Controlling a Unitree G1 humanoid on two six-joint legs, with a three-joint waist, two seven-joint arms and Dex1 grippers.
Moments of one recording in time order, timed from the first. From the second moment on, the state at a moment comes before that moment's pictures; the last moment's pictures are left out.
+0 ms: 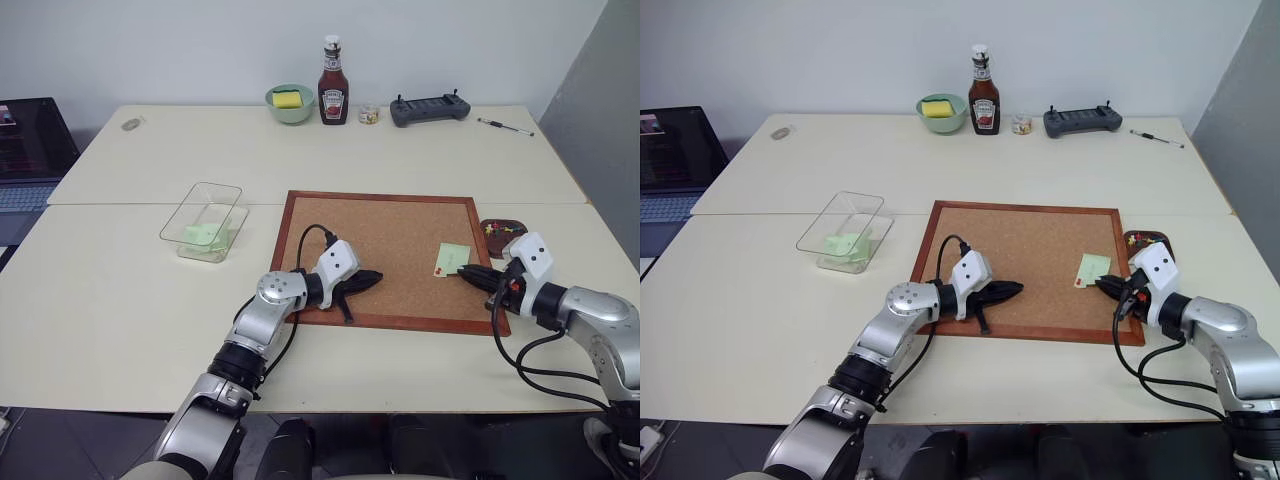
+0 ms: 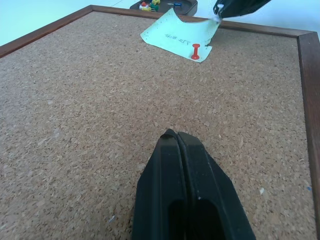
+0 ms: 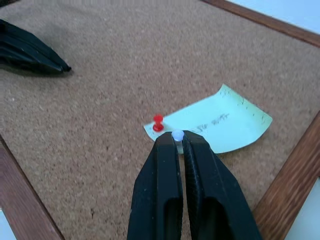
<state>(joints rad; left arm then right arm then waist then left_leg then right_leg) -0.53 0.21 -0.28 0.36 -0.07 0.07 -0.91 -0.15 -0.71 -0.14 -0.19 0.39 0.54 0.78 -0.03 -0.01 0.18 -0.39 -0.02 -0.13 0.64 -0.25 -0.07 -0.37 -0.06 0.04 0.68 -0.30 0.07</state>
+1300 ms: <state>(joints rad) -0.53 0.22 -0.29 0.37 -0.05 0.05 -0.91 -0.37 -0.74 -0.07 0.26 0.01 0.18 0.53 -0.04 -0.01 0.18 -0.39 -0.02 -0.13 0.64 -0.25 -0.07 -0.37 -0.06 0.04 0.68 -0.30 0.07</state>
